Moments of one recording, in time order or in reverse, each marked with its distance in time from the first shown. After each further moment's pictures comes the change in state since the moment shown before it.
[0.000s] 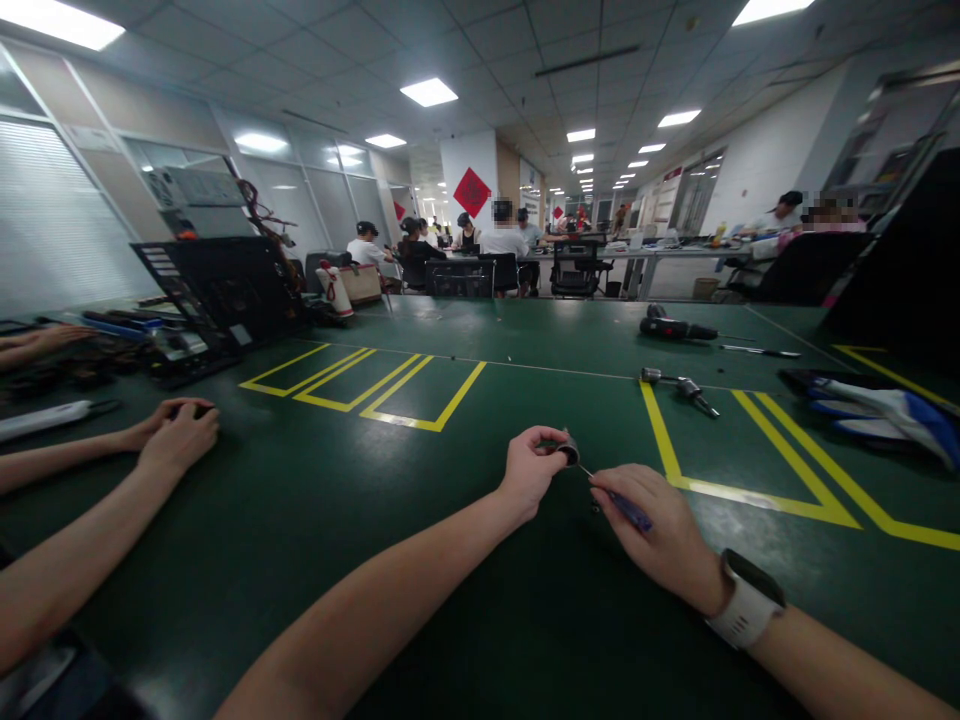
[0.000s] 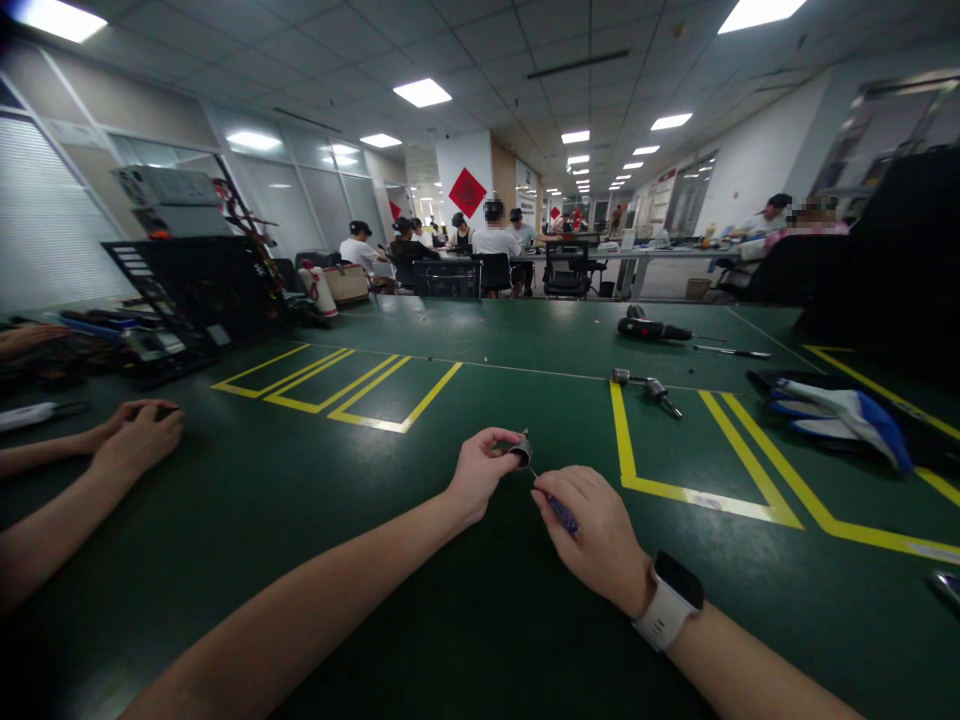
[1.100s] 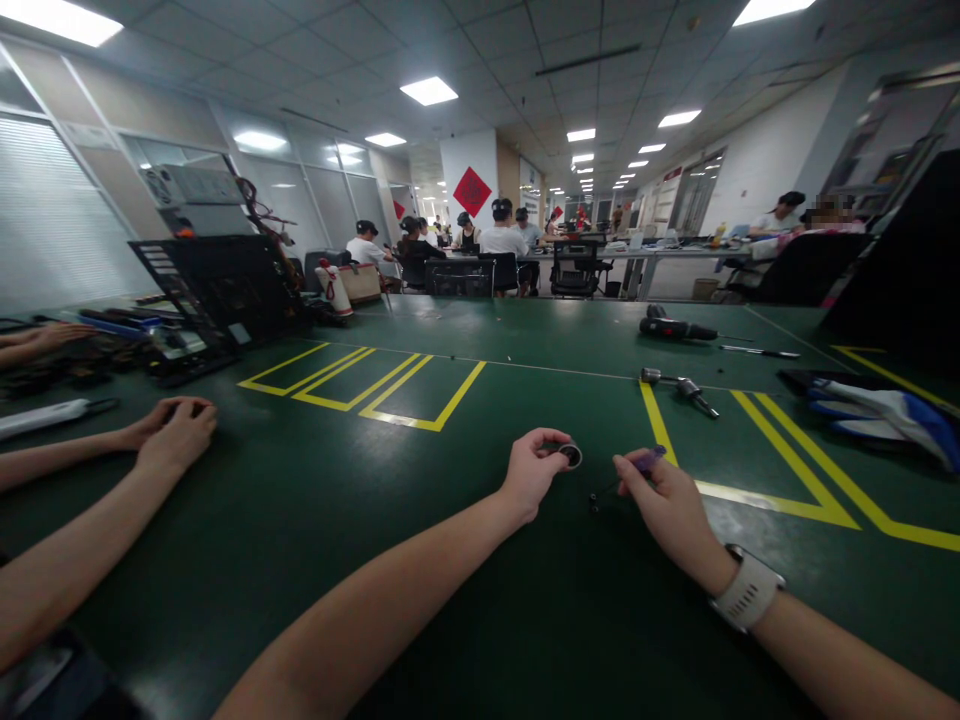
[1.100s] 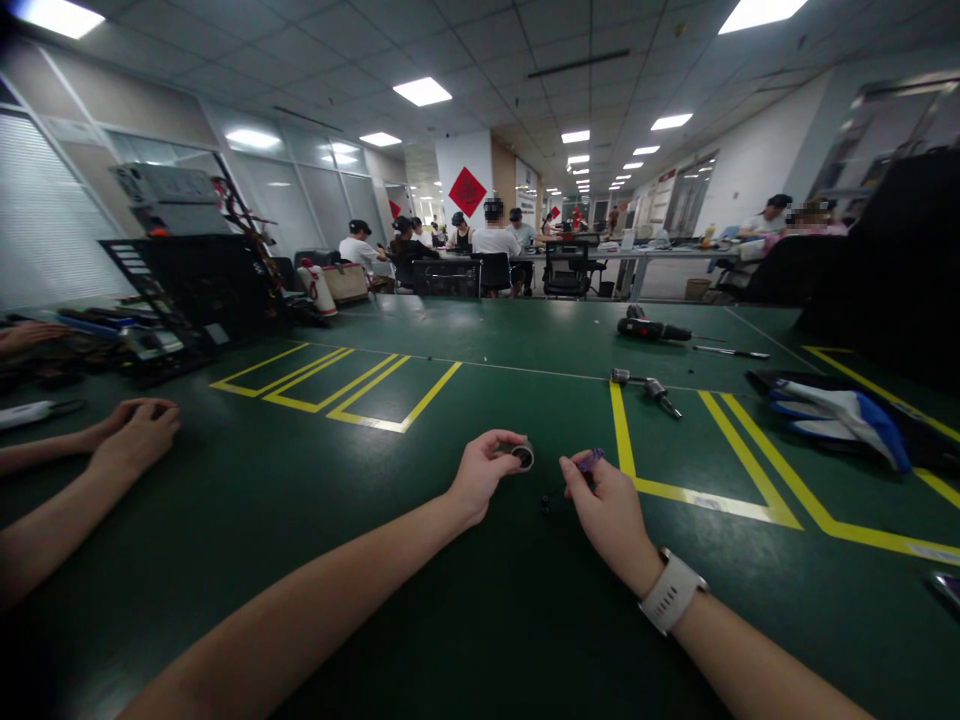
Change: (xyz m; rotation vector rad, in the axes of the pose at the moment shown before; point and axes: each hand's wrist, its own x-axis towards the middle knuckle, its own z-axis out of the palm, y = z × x) left_hand -0.006 0.010 0.003 0.066 -0.036 -0.086; right_hand 0.008 0.020 0.001 0.061 0.100 0.492
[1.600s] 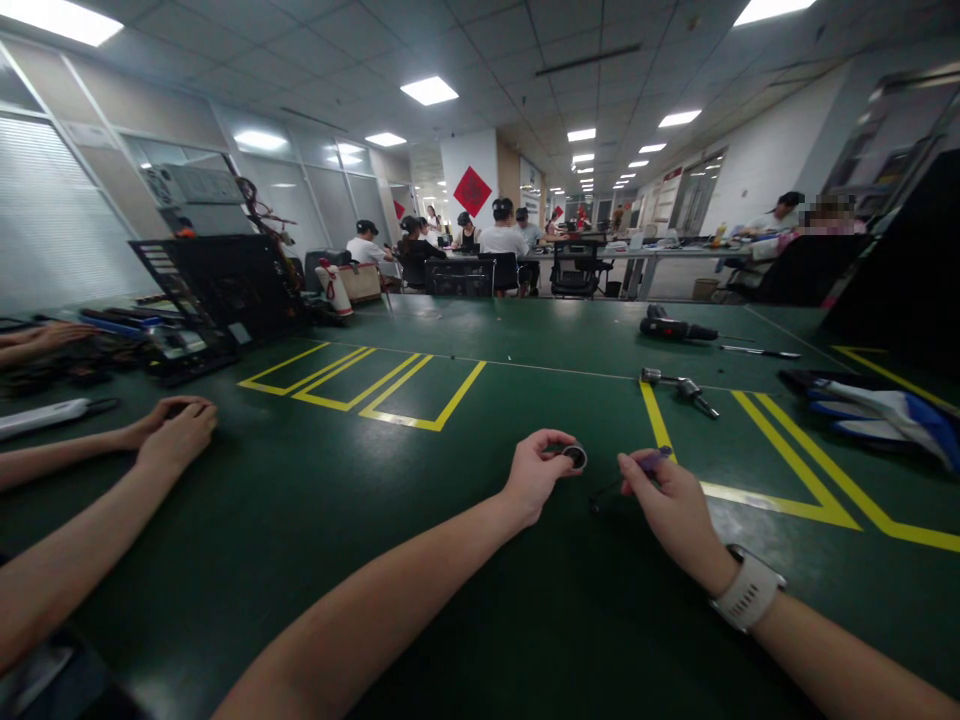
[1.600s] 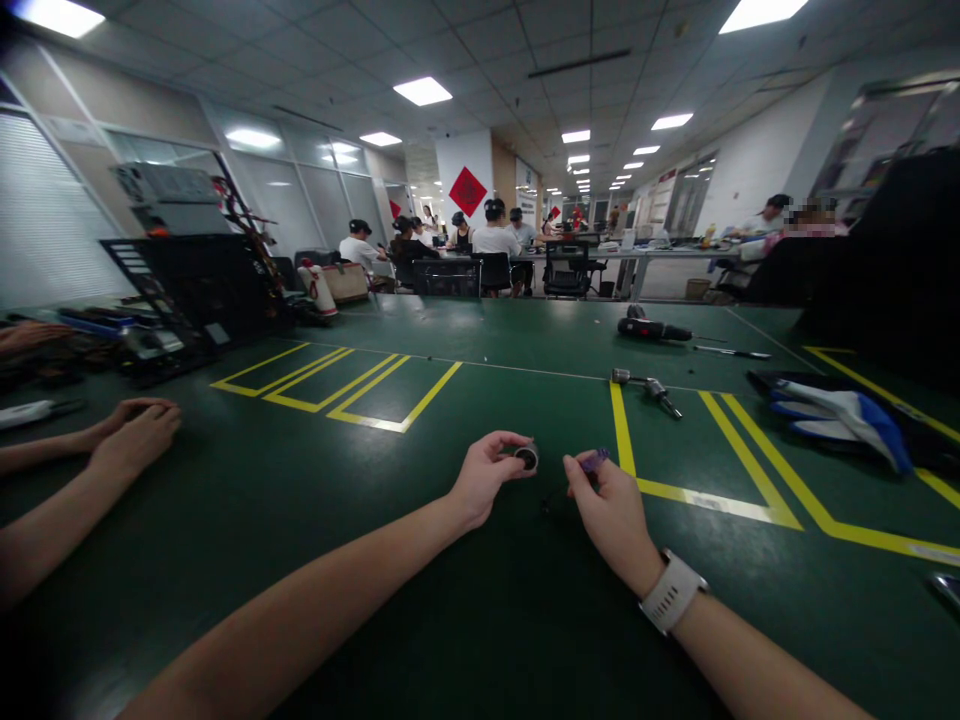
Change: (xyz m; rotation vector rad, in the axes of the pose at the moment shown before) left_hand -0.004 0.004 0.003 -0.043 -0.051 -0.028; right_hand -0.002 -0.001 0.000 0.031 0.037 0.026
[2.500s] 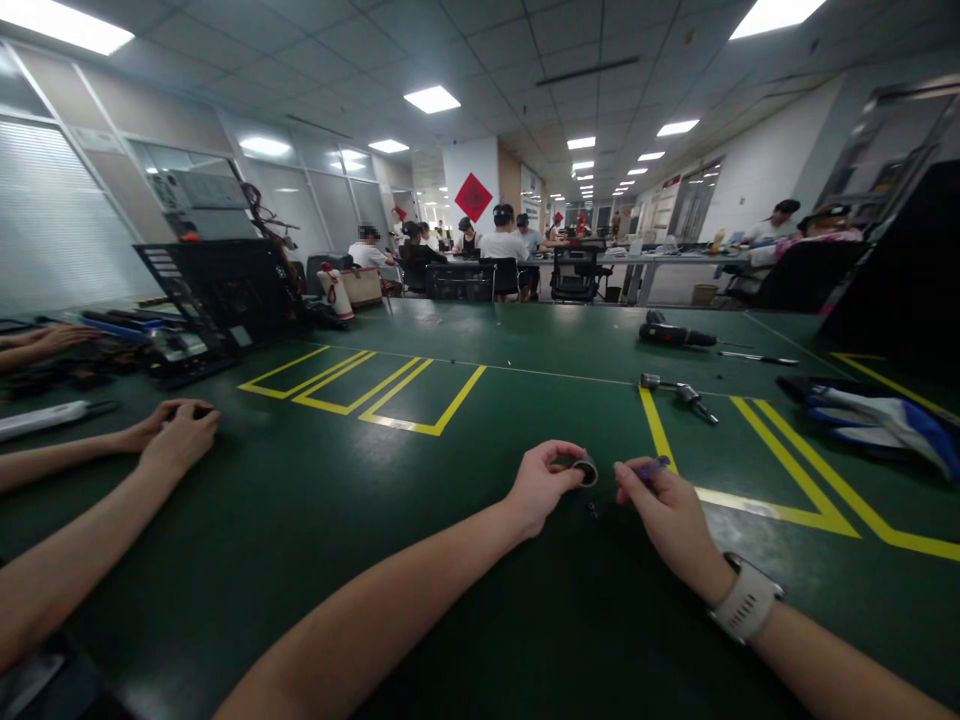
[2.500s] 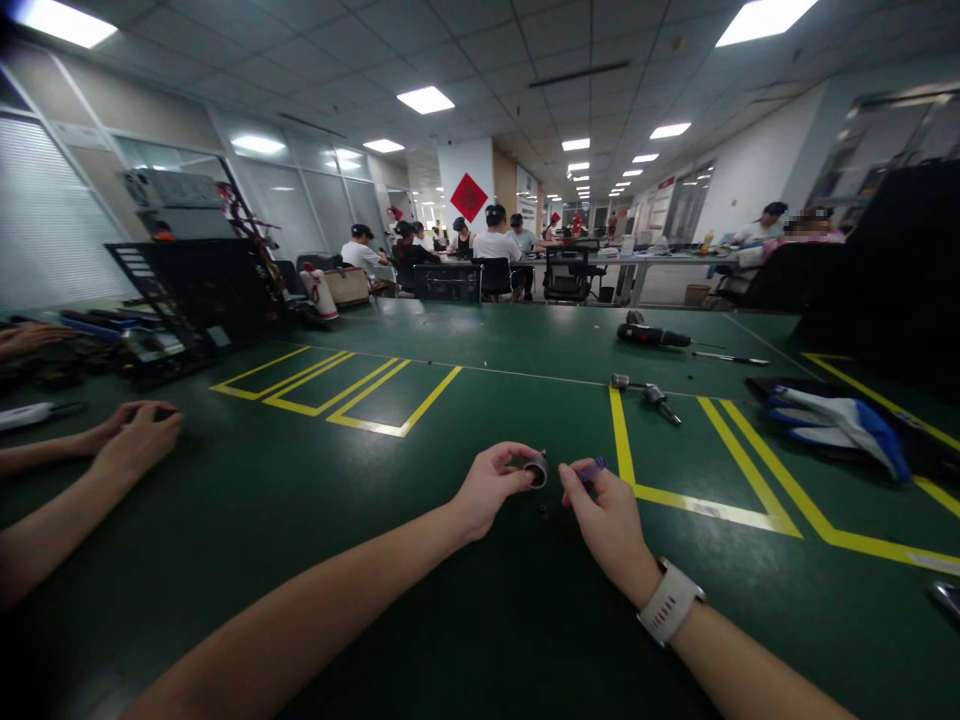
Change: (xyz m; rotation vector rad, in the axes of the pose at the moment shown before) left_hand -0.003 -0.005 0.000 0.083 -0.108 -0.013; right_hand -0.001 0.002 0.002 0.047 -0.028 -0.007
